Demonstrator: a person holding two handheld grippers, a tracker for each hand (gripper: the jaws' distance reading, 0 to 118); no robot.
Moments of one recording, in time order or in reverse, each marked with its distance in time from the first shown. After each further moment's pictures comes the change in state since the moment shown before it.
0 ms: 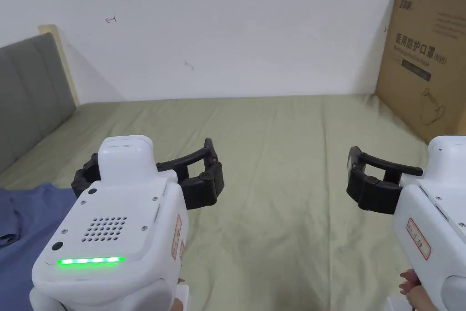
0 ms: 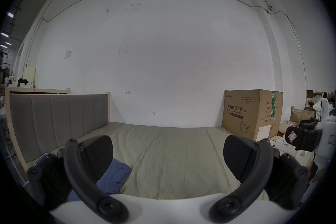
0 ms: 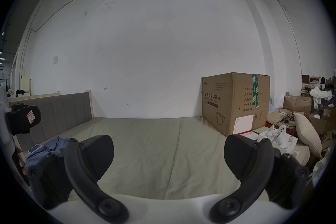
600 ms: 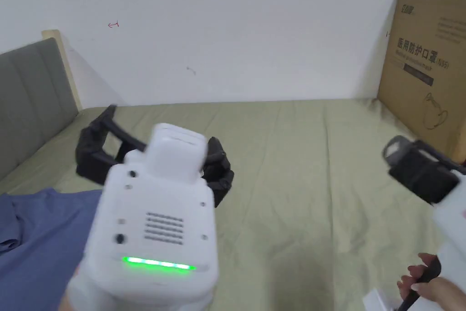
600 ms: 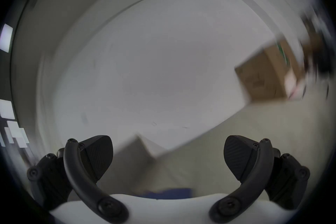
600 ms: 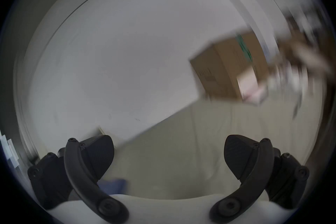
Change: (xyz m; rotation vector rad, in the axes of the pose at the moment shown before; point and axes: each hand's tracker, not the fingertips) left arm 0.034 0.020 -0.004 0.155 0.177 -0.759; right arm 0.054 -0.006 -0.012 -0.068 0.012 -0.674
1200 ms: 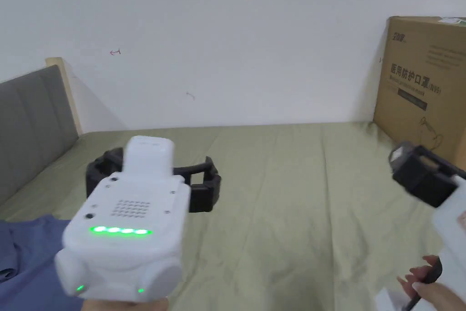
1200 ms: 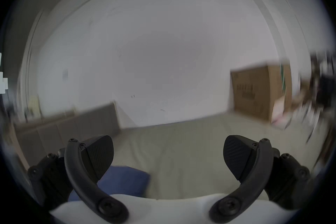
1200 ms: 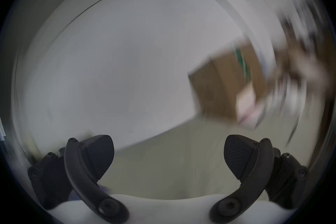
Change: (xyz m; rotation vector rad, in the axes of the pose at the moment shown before) left arm -0.040 -0.030 -0.035 -0.216 -0.180 0.694; right arm -0.049 0.007 0.005 0.230 -0.060 0.525
